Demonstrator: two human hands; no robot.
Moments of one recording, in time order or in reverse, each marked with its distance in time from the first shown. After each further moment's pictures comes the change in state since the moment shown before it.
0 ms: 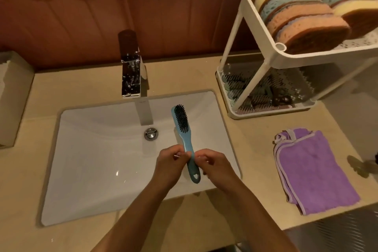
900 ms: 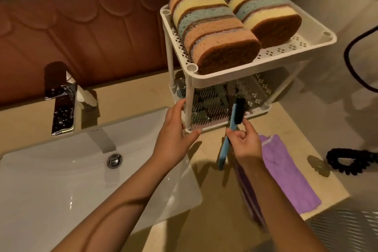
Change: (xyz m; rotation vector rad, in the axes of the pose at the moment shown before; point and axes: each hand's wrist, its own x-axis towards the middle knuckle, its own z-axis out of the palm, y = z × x) left_hand 0.056 0.129 0.098 0.328 -0.025 0.448; right_hand 0.031 0.031 -0.171 0.178 0.664 -0.039
